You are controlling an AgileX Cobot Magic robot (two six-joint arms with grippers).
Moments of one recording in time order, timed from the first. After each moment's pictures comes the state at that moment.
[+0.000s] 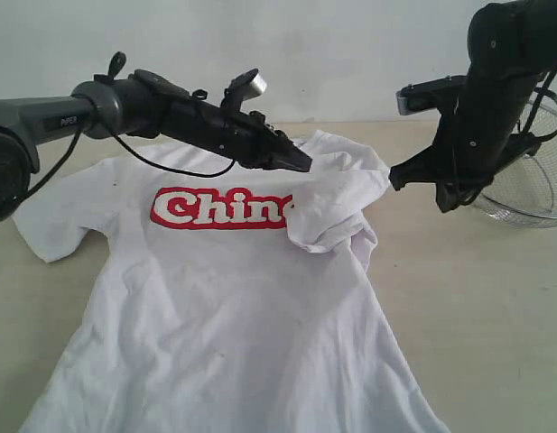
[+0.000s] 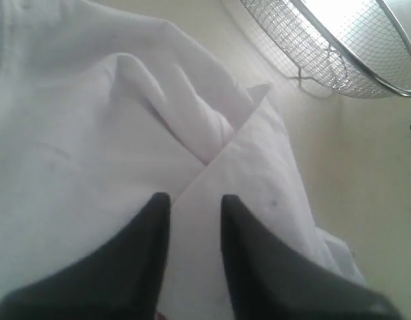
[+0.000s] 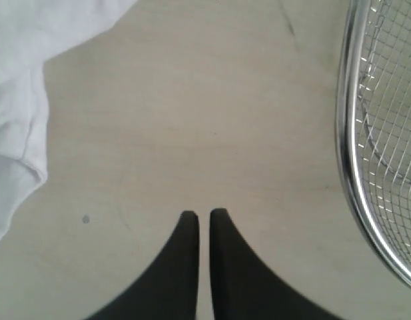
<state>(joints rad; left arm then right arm) -0.29 2.60 -2.13 -1.17 0.94 1.08 0.10 1.96 -1.42 -0.08 0.89 0.00</state>
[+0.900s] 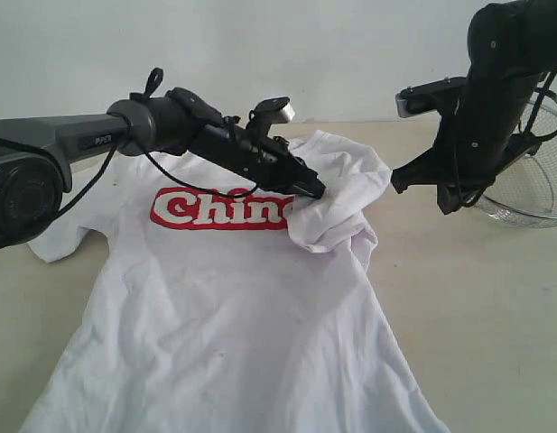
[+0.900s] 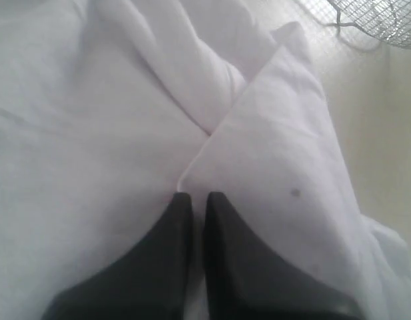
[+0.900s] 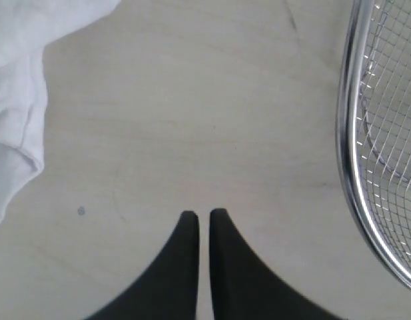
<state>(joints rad) -0.36 2.65 -2.16 -1.04 0.86 1.00 0.10 1.96 -1.42 -0.09 0.90 -0.02</state>
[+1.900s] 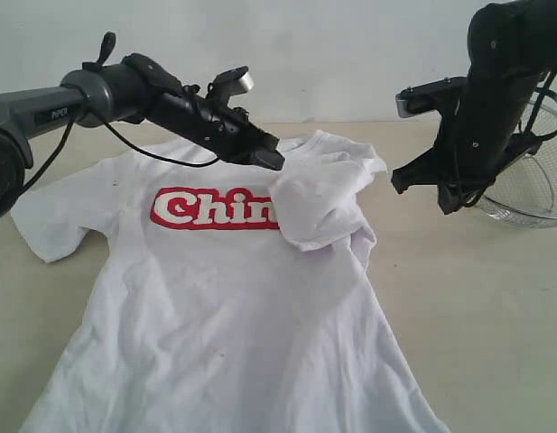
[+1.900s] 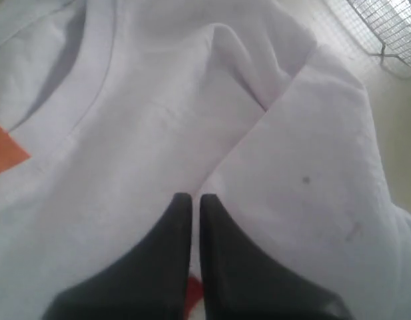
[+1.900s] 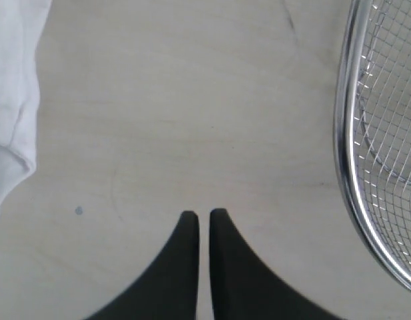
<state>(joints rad) -0.26 2.61 -2.21 -0.92 0.93 0.86 0.10 1.96 -1.42 -0.09 0.90 -0.03</state>
